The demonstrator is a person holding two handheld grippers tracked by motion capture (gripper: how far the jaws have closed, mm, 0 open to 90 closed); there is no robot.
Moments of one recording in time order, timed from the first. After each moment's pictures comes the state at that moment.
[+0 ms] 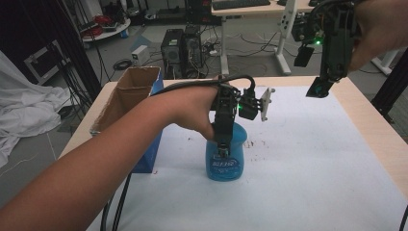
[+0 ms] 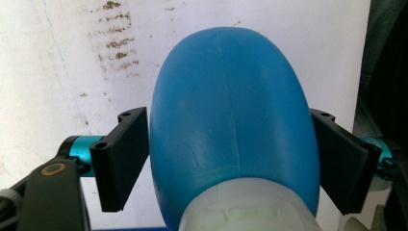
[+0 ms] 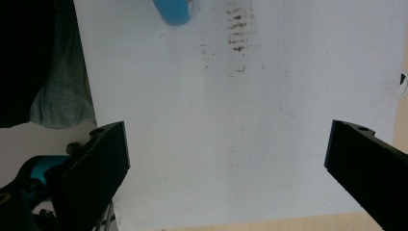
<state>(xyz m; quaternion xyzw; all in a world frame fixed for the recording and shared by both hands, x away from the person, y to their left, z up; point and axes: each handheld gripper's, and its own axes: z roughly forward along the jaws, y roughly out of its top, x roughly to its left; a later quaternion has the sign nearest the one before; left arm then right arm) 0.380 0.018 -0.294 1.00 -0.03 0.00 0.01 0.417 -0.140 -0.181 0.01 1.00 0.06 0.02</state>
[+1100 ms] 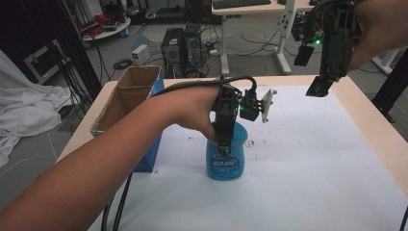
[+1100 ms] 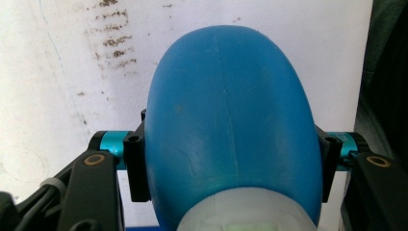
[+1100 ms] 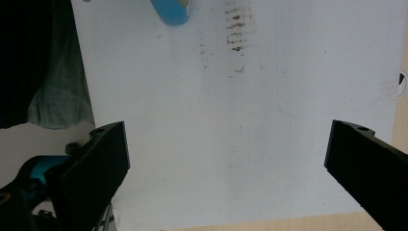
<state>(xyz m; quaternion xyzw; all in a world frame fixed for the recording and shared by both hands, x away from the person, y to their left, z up) 0.380 0.017 -0.297 1.00 -0.03 0.00 0.01 0.418 -0.139 -0.182 0.01 1.00 0.06 0.02</state>
